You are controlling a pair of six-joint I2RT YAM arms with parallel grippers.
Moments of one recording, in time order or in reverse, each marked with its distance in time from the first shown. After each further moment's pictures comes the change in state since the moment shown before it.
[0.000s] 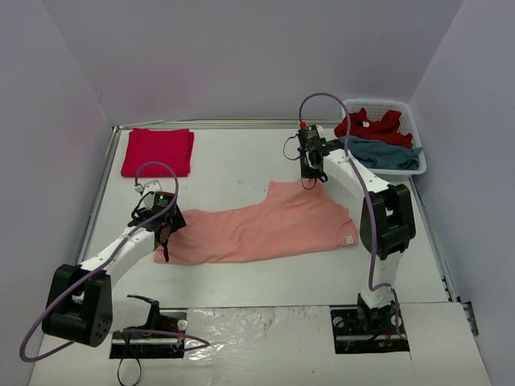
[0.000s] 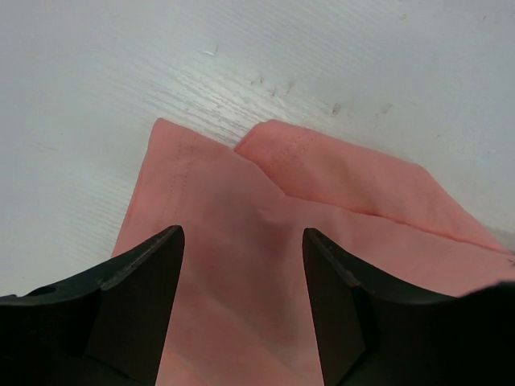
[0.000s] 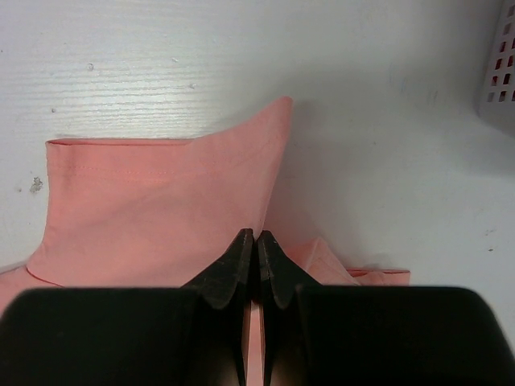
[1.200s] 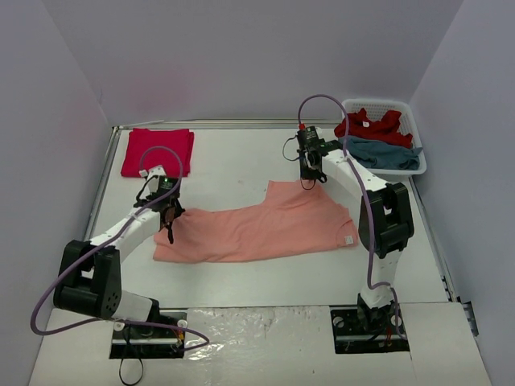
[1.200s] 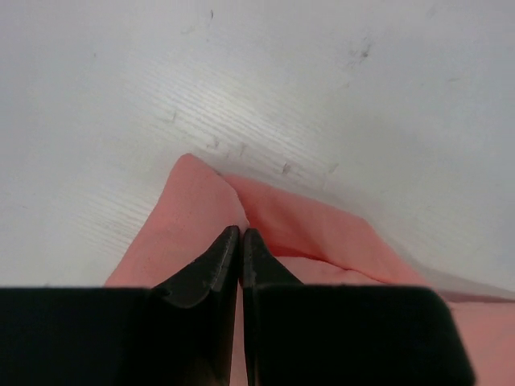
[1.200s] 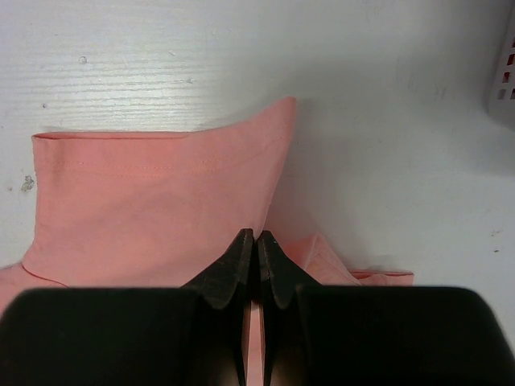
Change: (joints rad) left arm 0.006 0.187 0.160 0.010 0.007 0.017; right arm 0.000 0.018 -0.001 0.000 -0.005 -0.002
